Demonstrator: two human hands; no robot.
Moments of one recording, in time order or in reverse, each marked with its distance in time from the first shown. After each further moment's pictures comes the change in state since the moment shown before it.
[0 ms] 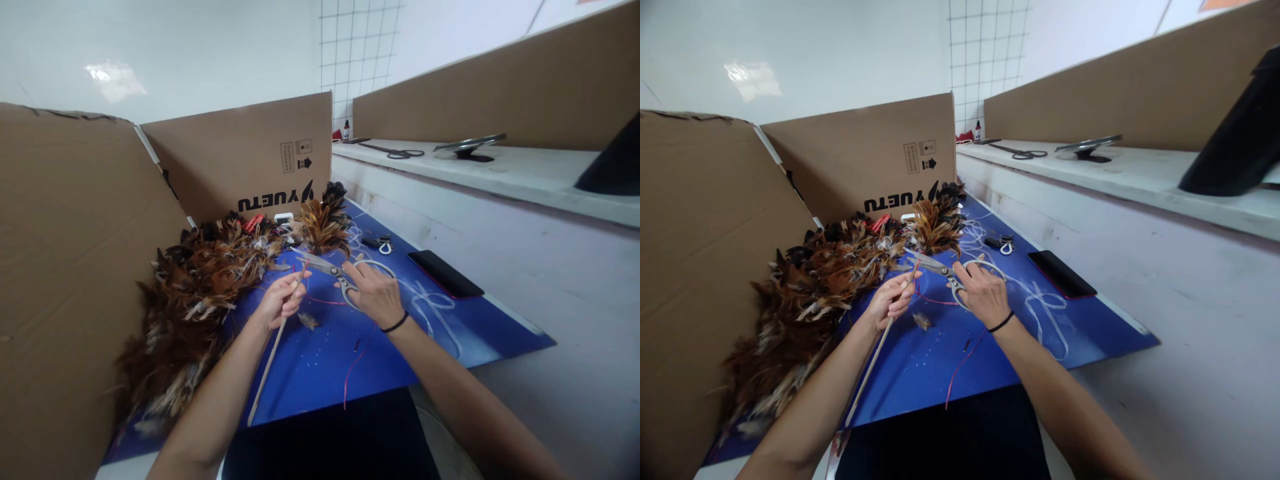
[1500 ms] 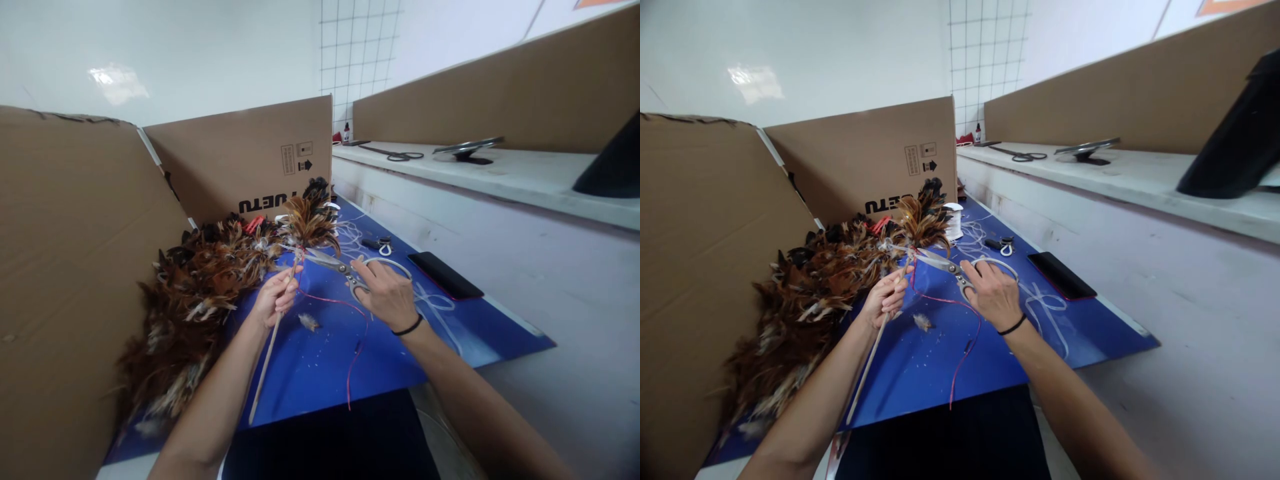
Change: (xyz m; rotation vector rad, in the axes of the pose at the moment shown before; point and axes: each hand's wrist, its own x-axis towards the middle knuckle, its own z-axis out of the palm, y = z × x) left_hand -0.002 0.010 0.001 -0.122 0.054 0.068; right_hand -0.001 0.012 -0.015 -0.071 0.056 -0.011
